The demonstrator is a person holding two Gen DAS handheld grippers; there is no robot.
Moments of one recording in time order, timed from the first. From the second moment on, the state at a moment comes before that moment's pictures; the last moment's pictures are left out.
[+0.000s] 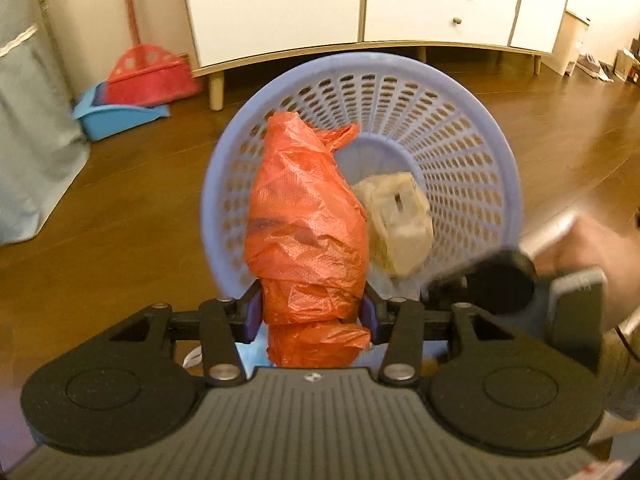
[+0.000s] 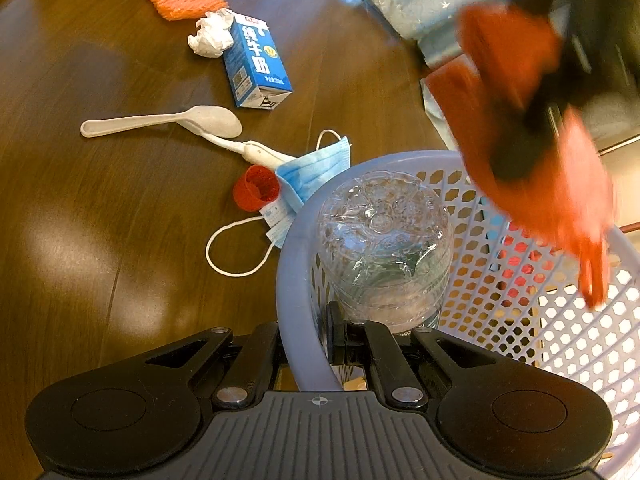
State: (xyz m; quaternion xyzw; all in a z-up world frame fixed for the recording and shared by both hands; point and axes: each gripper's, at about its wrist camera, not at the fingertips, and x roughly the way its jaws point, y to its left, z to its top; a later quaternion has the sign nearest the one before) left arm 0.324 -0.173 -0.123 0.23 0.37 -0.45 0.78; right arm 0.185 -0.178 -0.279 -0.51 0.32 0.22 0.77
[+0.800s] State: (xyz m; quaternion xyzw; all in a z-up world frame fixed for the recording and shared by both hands) left arm 0.335 -0.149 -0.115 0.17 0.36 -0.44 0.81; right arm 0.187 -0.182 -0.275 -0.50 0.32 0.21 0.78
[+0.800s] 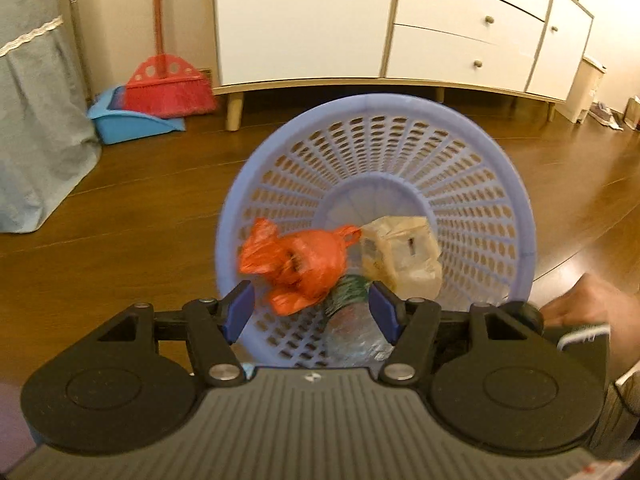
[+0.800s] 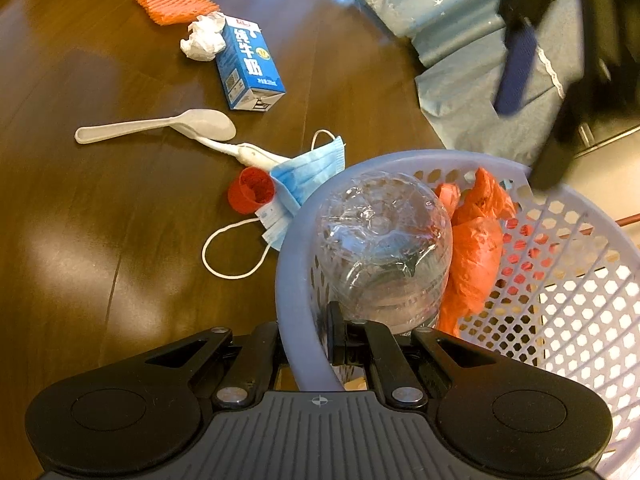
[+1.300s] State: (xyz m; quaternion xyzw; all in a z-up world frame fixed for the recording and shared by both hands) left arm 0.290 0.027 -0.172 0.15 0.44 -0.27 0.85; right arm 0.186 -0.184 -0.275 -0.51 0.32 0.22 0.77
